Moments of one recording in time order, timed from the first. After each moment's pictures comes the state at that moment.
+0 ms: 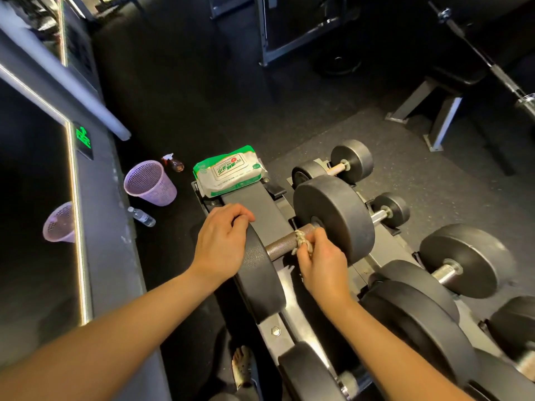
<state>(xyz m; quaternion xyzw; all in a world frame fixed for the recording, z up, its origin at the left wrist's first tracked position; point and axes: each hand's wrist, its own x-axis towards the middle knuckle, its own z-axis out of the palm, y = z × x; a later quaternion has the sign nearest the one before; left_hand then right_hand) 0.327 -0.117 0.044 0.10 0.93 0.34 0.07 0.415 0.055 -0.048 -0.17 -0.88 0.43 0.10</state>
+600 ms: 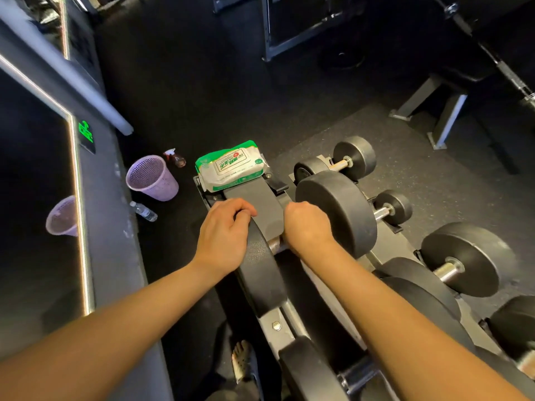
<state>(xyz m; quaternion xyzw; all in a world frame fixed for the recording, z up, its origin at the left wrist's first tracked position) 0.326 -0.117 0.043 0.10 0.93 0.35 0.07 0.336 0.046 0.011 -0.07 -0.98 0.13 -0.16</state>
